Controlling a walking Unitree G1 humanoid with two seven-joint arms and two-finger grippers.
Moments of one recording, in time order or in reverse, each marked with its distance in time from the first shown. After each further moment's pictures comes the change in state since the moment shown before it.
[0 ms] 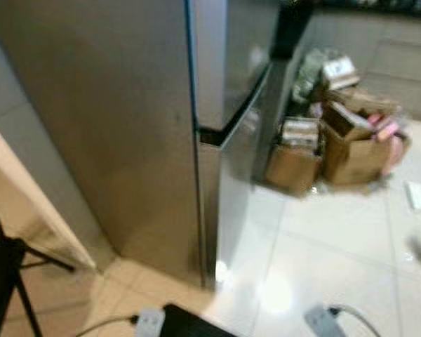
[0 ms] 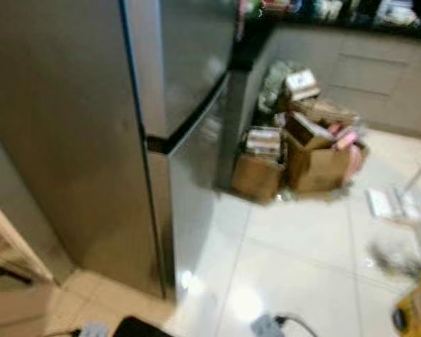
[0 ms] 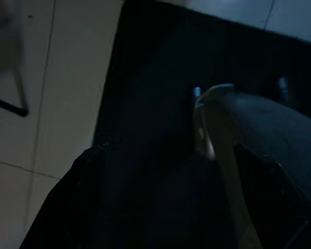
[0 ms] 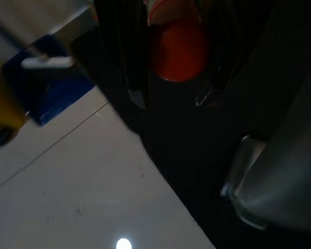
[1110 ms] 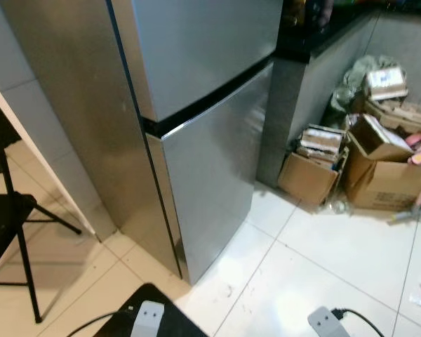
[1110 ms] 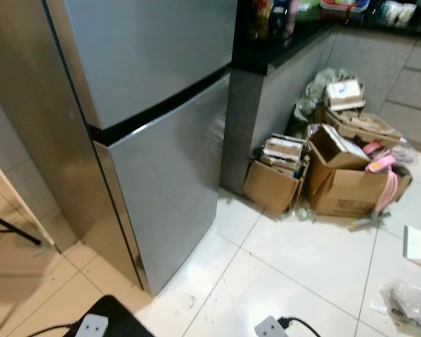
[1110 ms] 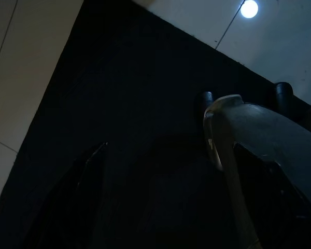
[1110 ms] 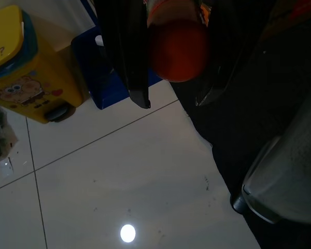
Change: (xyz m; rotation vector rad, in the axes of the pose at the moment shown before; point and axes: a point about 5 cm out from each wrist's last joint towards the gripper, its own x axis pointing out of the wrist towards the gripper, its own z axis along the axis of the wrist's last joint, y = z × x) left arm 0.000 0.004 0.007 -0.024 -0.032 0.035; right arm -0.001 -0.005 -0.001 -0.016 -0.007 -0.029
